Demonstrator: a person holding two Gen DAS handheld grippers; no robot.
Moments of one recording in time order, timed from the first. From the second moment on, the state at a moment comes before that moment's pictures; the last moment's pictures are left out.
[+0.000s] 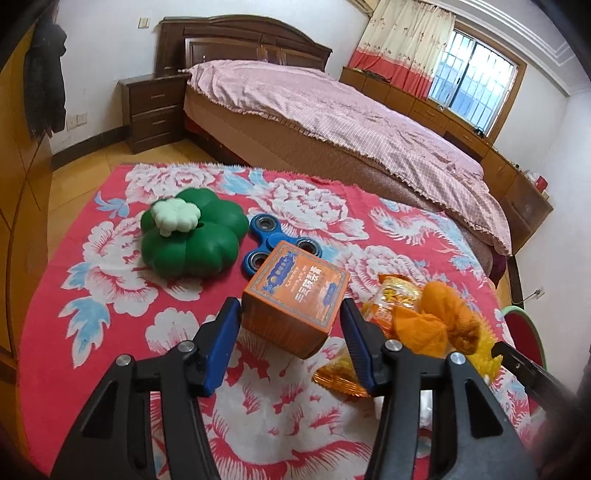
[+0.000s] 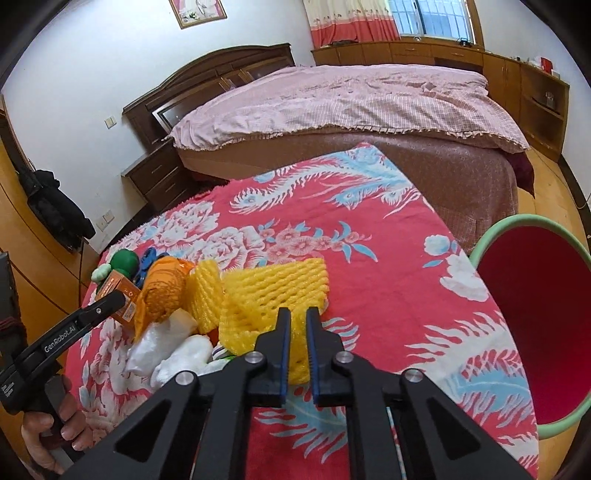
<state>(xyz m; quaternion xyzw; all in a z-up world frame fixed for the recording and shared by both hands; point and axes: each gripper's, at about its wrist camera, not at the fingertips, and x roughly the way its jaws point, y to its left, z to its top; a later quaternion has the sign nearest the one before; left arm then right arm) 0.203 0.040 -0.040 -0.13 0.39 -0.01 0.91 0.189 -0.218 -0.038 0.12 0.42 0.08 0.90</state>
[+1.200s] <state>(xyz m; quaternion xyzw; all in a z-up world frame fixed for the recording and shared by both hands) 0.114 -0.064 0.036 -0.11 0.35 -0.13 0.92 0.082 -0.319 0.035 0.21 0.30 0.03 0.93</state>
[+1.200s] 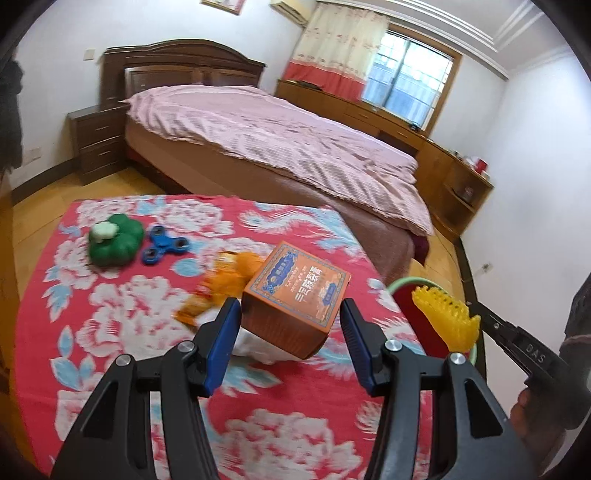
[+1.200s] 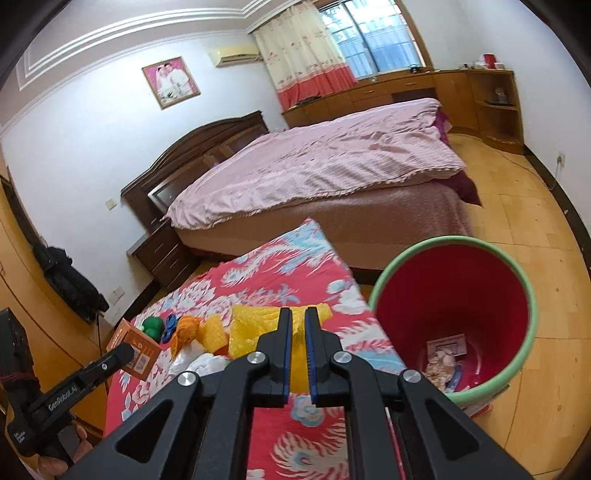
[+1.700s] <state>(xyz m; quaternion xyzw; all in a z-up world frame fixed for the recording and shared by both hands) 0.135 -0.173 0.021 -0.05 0.40 -0.21 0.89 0.070 -0.407 0.001 0.27 0.31 -0.05 0.91</state>
